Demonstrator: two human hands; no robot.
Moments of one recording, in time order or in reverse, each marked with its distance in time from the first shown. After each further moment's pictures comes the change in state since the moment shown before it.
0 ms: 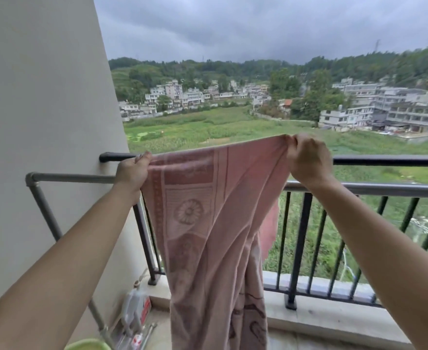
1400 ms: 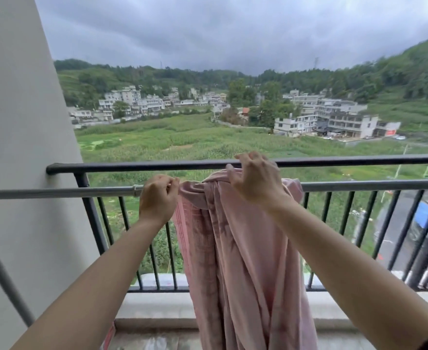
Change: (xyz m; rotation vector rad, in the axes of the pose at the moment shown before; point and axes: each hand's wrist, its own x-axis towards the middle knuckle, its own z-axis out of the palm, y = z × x) left_hand -0.070 -0.035 0.096 0.555 -0.129 0.736; right_hand -0.049 -0.034 -0.017 -0.240 -0.147 -0.096
